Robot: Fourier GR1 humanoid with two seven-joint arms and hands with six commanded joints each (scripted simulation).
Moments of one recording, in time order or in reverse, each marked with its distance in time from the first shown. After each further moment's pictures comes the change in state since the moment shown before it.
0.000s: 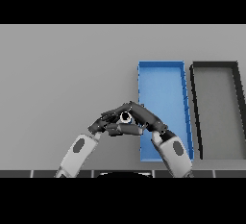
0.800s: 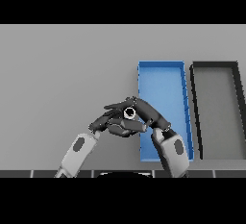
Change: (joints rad) left arm -0.002 -0.011 0.023 0.035 0.011 -0.010 0.213; right arm -0.023 0.087 -0.094 -0.020 -0.015 0.035 -0.024
